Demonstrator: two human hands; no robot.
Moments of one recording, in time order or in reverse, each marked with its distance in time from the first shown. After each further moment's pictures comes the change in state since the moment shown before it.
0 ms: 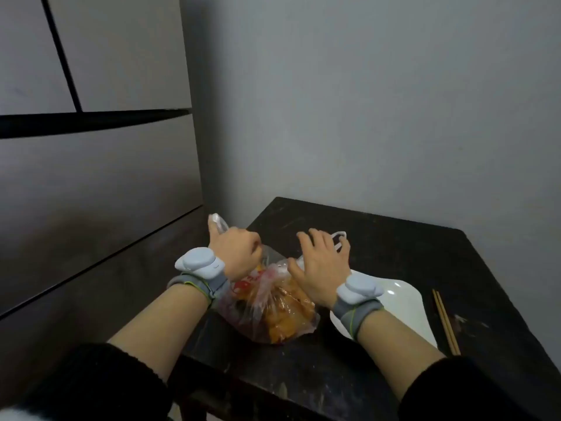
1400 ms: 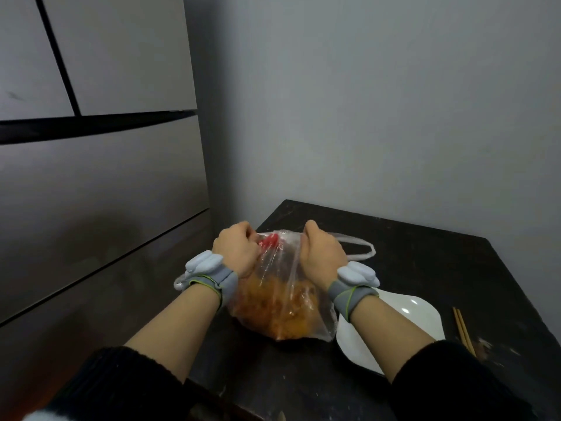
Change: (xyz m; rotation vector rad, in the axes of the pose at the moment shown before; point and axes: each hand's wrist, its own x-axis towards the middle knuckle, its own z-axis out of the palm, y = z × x) left_hand 0.034 0.003 0.016 -0.426 0.216 -0.417; right_hand 0.058 0.005 0.004 0.384 0.116 0.031
